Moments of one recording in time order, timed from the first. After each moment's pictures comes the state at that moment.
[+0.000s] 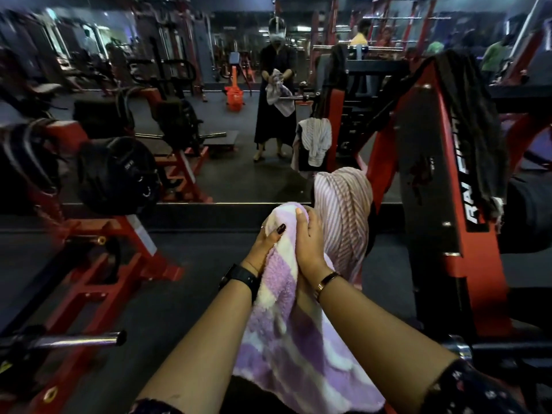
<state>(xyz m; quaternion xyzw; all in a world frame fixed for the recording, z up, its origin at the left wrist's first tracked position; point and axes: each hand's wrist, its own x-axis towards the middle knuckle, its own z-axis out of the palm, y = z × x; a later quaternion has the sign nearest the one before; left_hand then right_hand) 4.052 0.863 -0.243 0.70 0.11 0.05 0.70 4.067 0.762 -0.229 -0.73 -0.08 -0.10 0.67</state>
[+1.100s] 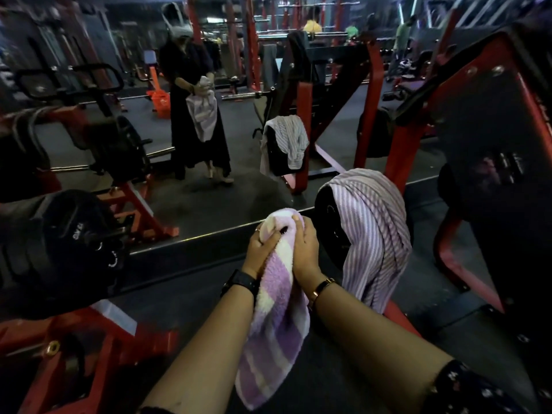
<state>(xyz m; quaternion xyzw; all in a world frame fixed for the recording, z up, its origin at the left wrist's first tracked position) 4.290 1.121 -0.253 0.67 0.00 -0.01 0.74 4.289 1.029 -0.267 -0.69 0.07 -0.16 0.70</state>
